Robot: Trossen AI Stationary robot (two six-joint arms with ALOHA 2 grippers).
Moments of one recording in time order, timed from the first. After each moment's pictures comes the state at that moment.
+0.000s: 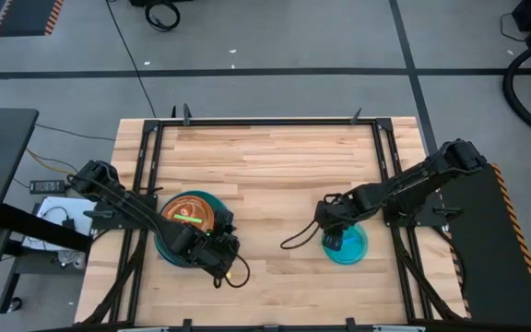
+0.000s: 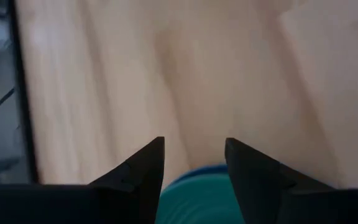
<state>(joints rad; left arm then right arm) -0.57 1.64 1.17 -0.74 -0.63 -0.05 0.28 1.42 0.78 -0.66 -0.02 0.71</state>
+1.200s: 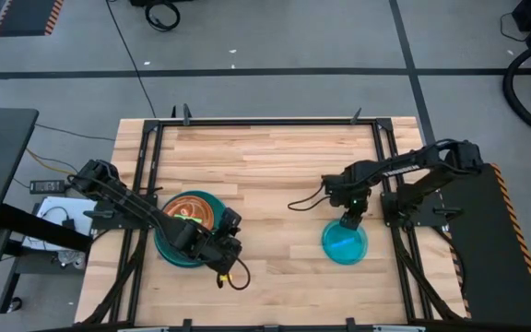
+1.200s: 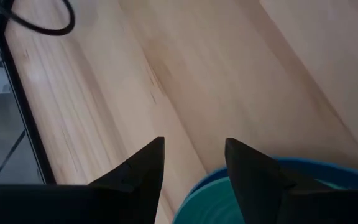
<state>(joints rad) -0.53 1.64 1.17 -0.71 -0.59 0.22 -0.14 1.42 0.62 -0.89 -0.42 0.34</state>
